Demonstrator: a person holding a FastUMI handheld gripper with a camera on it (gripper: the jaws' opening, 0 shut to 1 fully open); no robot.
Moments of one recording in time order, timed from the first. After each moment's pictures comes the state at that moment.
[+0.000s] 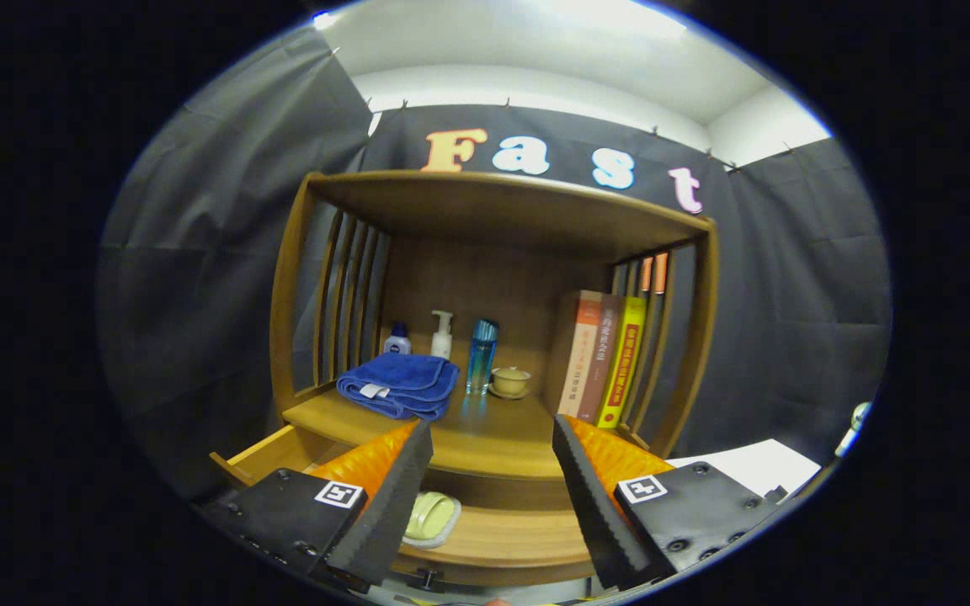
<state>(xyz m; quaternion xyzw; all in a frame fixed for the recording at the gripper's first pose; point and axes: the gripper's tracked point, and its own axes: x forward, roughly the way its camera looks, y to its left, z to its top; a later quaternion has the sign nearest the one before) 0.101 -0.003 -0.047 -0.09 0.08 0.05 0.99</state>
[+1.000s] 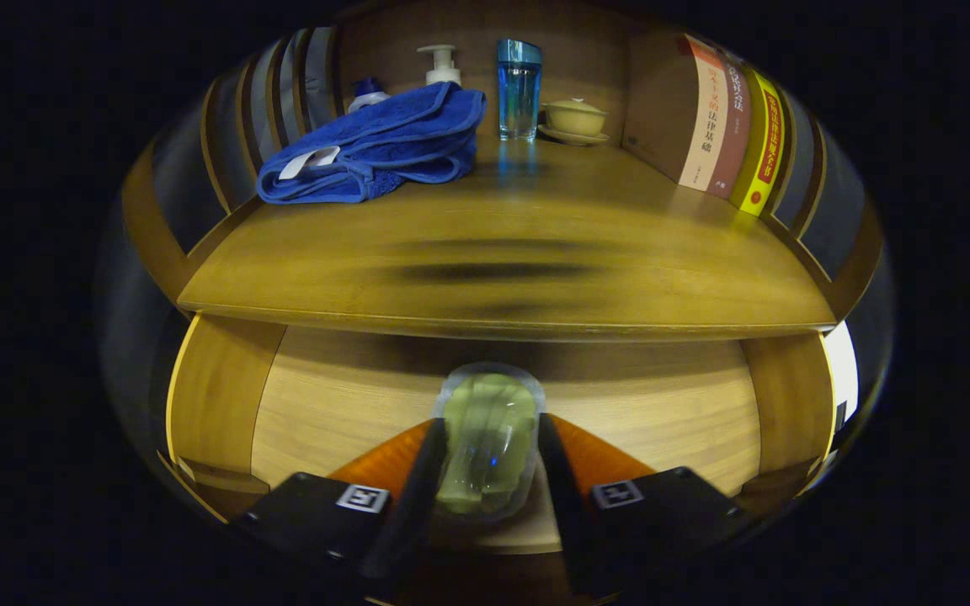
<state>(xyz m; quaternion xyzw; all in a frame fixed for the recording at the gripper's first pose) 0.120 0.028 -0.307 0.00 0.47 0.02 0.88</state>
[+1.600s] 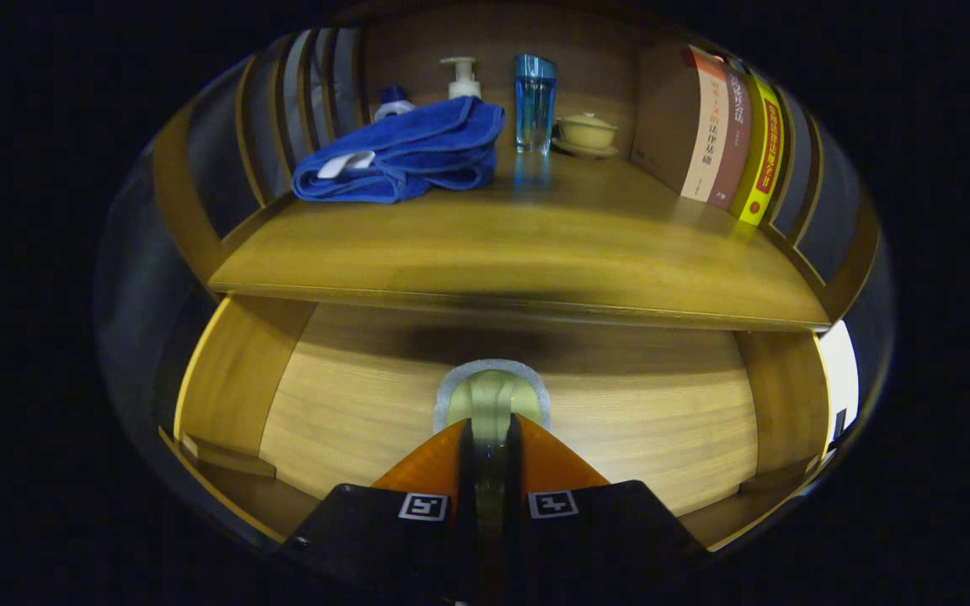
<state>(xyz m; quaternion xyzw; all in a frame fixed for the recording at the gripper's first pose) 0.105 0.032 -0.272 0.00 0.43 0.05 0.90</state>
